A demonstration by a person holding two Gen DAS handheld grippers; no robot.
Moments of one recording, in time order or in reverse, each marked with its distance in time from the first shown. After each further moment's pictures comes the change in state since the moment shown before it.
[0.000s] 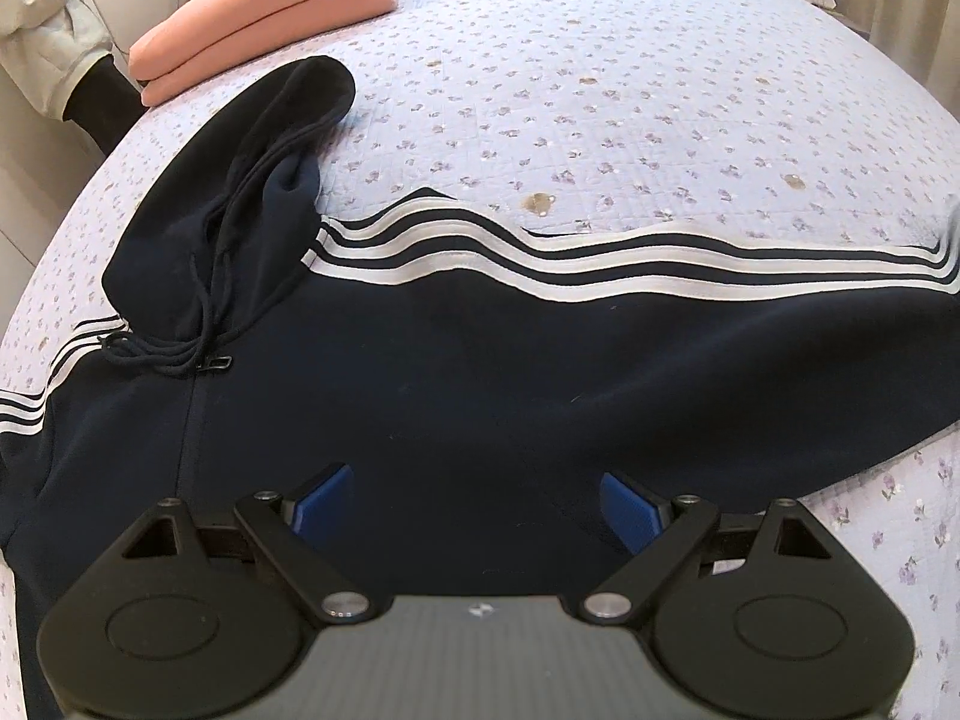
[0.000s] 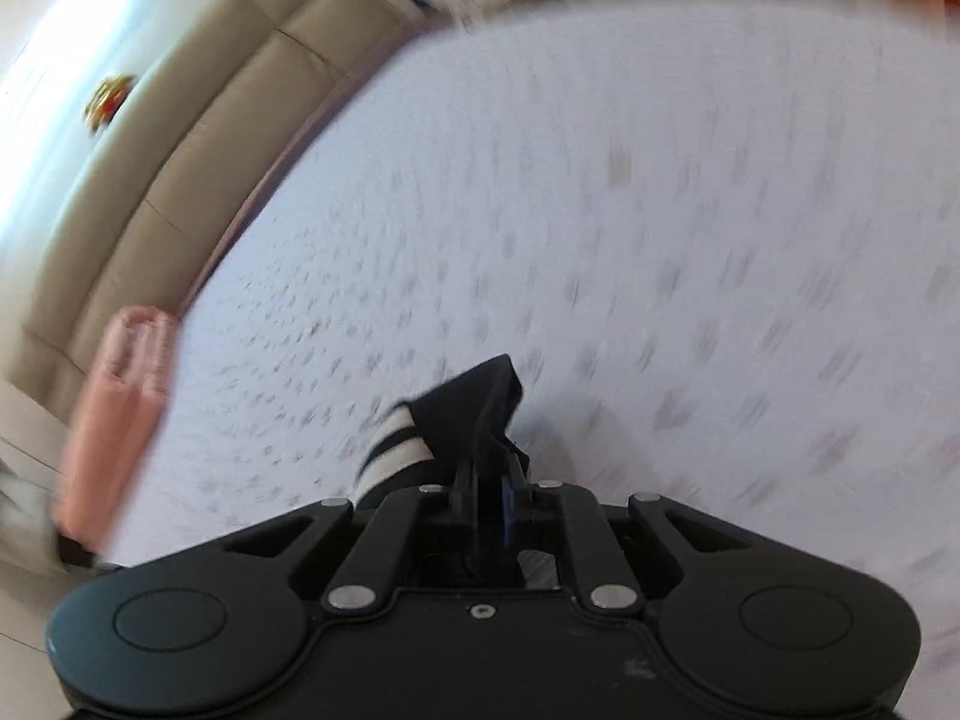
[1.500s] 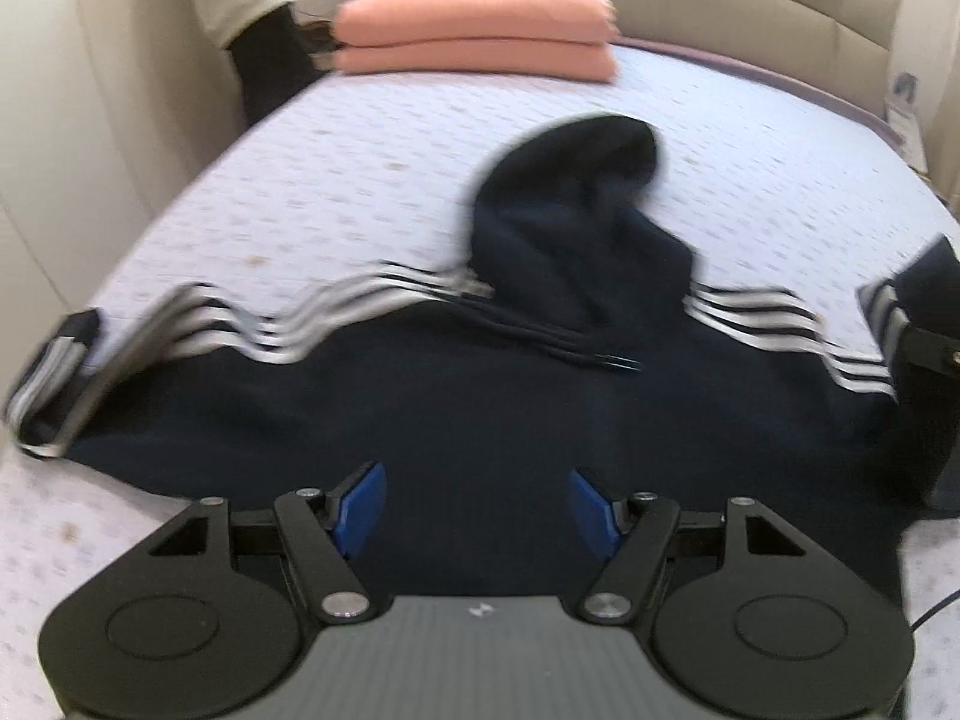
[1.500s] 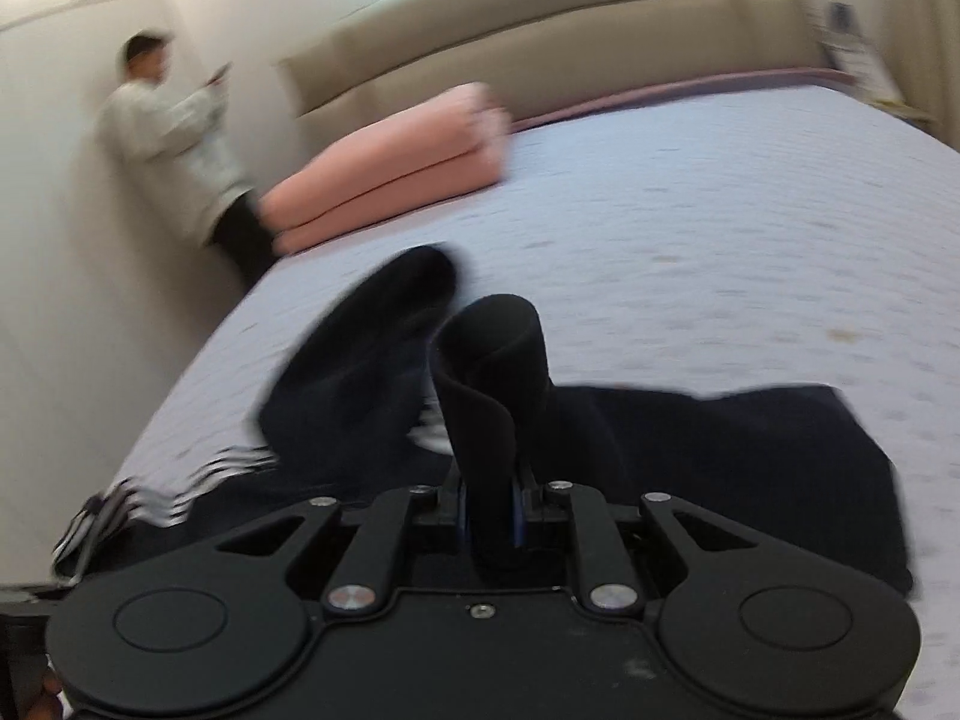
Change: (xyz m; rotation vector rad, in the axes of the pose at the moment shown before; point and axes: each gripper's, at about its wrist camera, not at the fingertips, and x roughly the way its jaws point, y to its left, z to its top) left arm -0.042 0.300 -0.066 -0.273 -0.126 0.003; right arm -0.124 0.369 -0.288 -0.589 0.143 0.435
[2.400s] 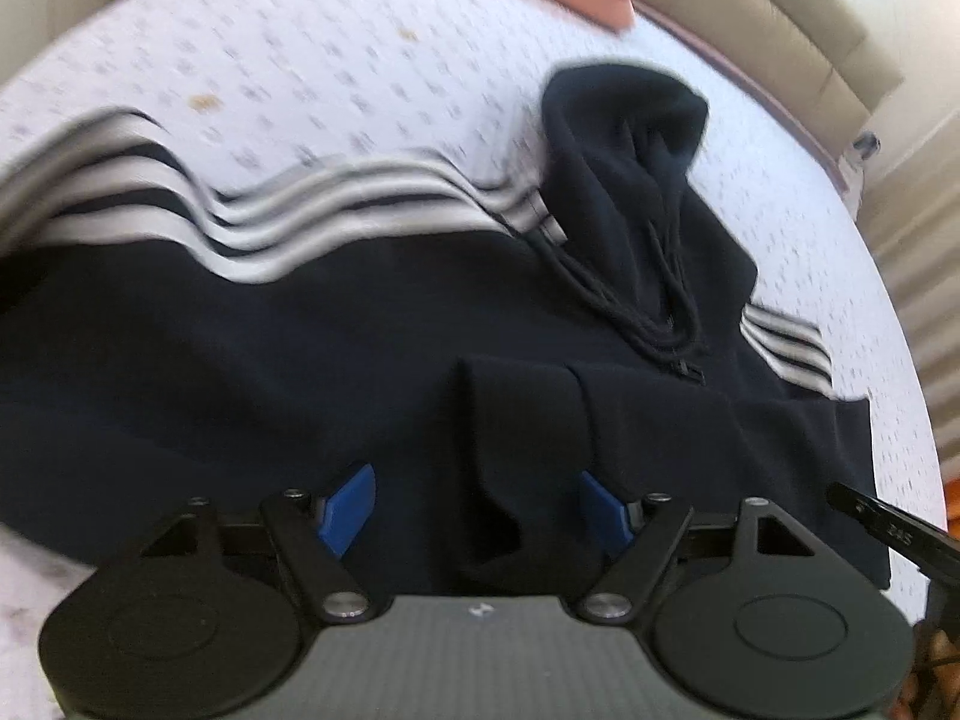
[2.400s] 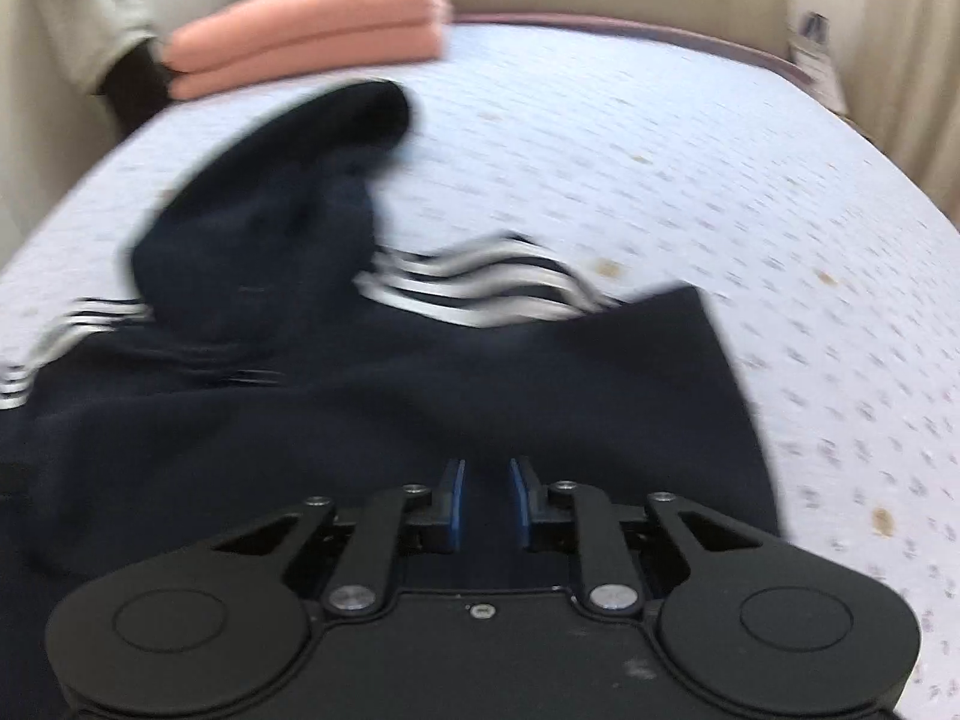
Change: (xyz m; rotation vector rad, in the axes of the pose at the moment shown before) left arm 0.134 0.096 0.013 -0.156 0.204 -0.382; right arm 0.085 0.004 -0.045 -0.087 0.199 -0.440
